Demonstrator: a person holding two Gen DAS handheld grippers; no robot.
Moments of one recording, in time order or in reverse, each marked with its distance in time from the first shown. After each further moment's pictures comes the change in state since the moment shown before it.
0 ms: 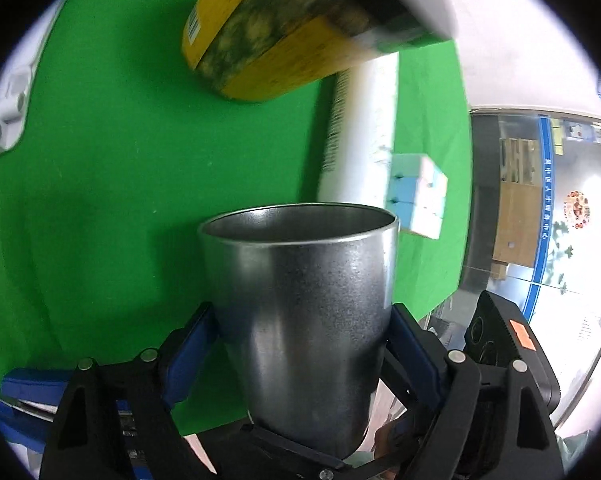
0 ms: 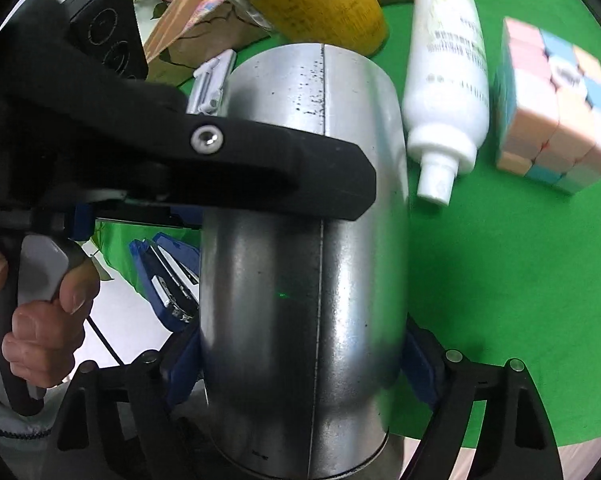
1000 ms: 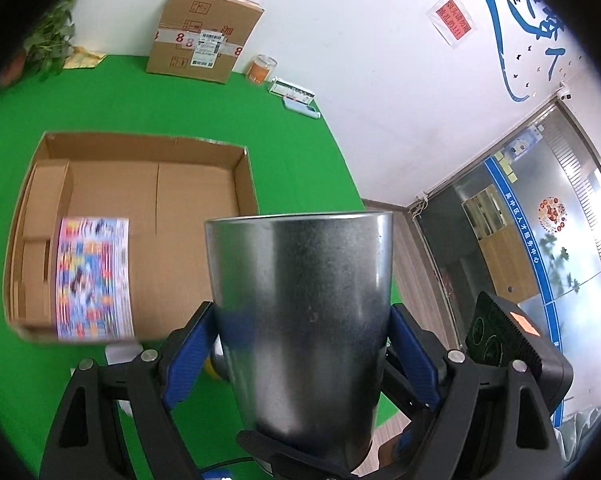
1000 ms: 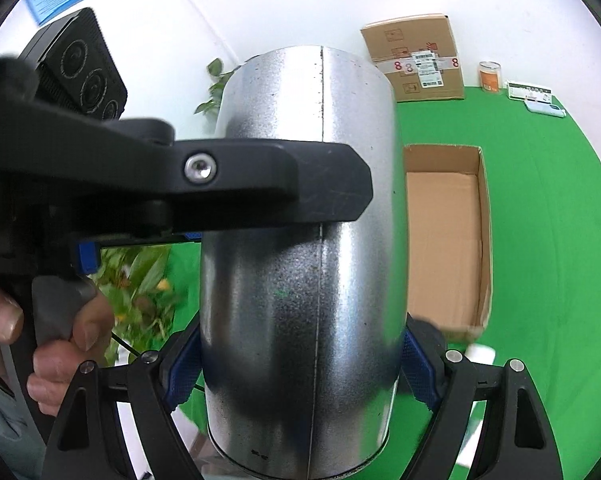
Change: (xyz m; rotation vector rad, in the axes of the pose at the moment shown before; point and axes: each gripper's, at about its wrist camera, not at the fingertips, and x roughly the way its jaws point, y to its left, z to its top) left arm -0.237 -0.129 0.075 0.314 -0.507 0.065; right arm -0.177 0.145 0.182 -0.220 -0.445 -0.009
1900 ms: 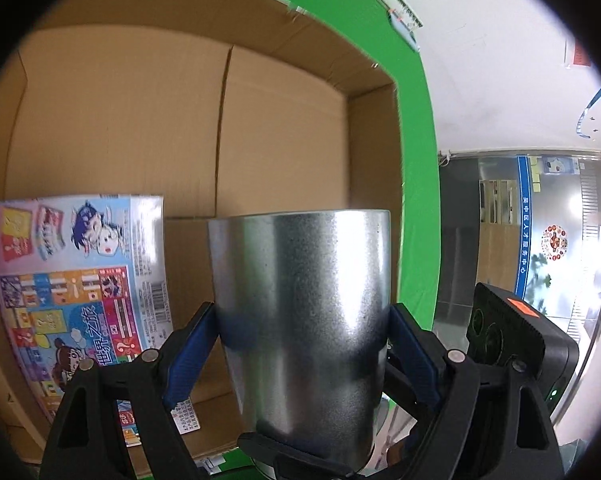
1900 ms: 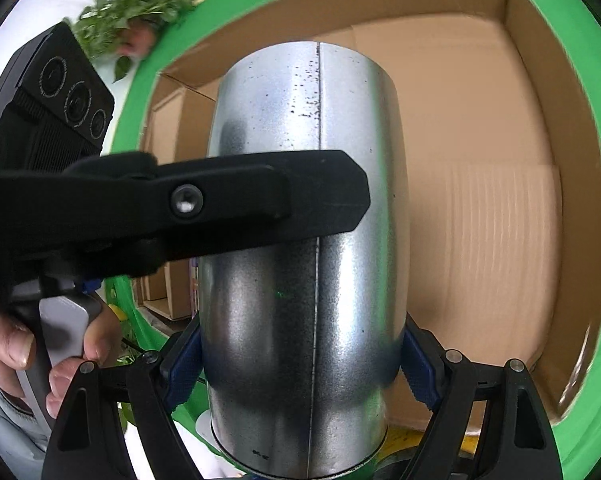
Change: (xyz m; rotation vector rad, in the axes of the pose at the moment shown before) left arm 0.171 0.184 0.064 -0.282 0.423 -0.093; right arm 0.258 -0.091 0.084 0.368 0.483 -0.053
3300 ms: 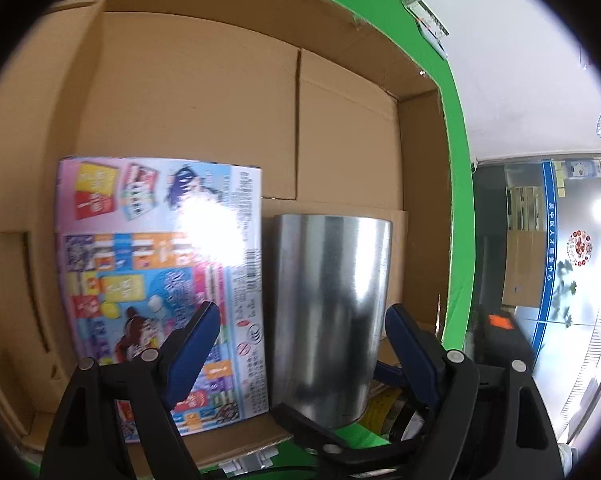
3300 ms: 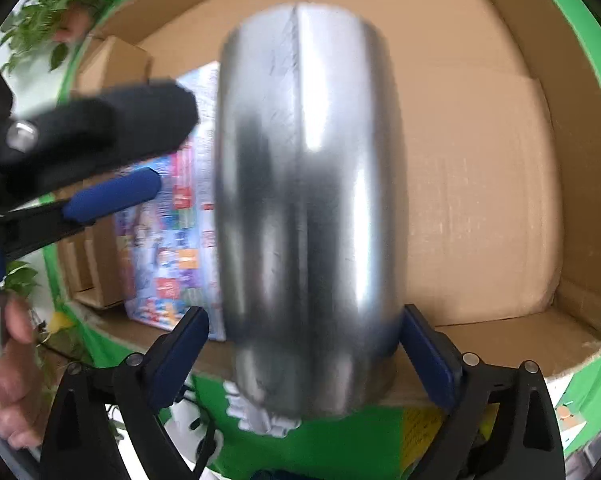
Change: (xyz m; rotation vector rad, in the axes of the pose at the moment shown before) left arm -0.034 0.052 -0.030 -0.012 -0.064 0.103; right arm 0.057 0.016 -0.003 0.083 0.044 -0.203
